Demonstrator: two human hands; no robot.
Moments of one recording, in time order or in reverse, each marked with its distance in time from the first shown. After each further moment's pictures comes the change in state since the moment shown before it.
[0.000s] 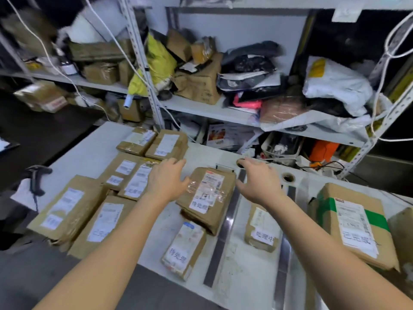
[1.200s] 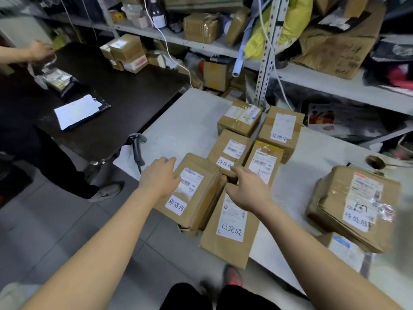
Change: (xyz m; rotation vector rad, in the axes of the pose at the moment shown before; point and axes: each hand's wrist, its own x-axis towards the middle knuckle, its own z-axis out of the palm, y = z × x) left_hand -0.045 -0.440 0.026 0.010 -0.240 -0.288; right_hand 0.088 -0.404 0.174 0.257 -0.254 -0.100
